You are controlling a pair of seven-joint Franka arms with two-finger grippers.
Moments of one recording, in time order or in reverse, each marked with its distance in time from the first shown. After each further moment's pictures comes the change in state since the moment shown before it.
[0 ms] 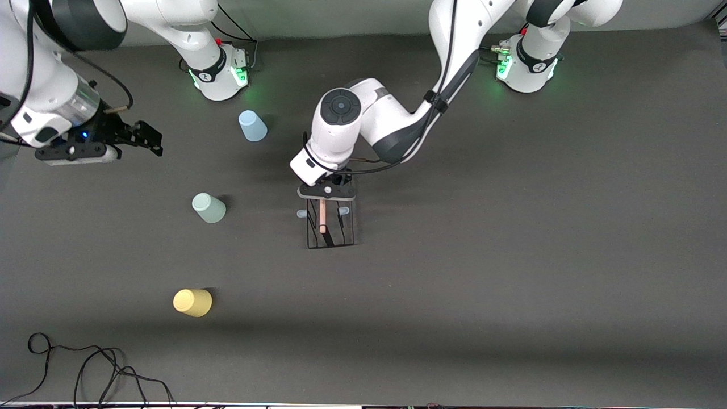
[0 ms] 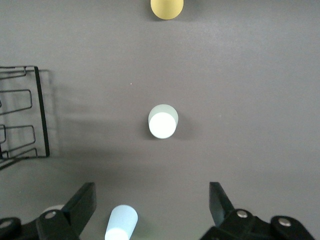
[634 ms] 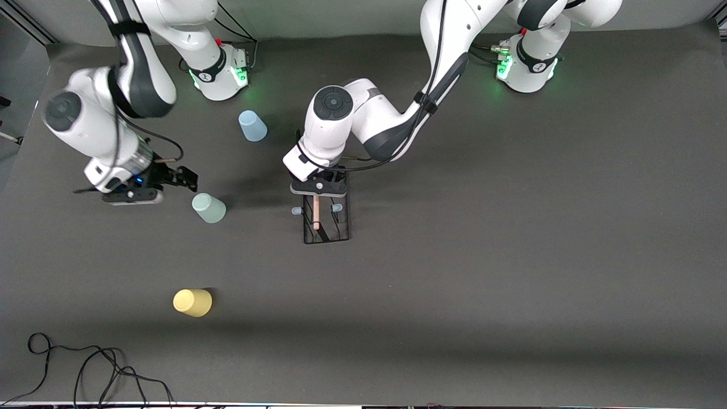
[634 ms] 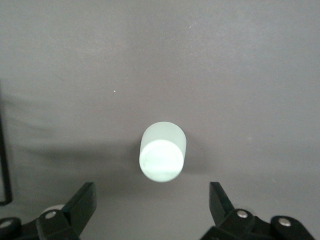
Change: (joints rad) left arm -0.020 0.023 0.005 0.018 0.014 0.064 -0.013; right arm 0.004 0.218 0.005 -0.241 0.003 0.471 0.000
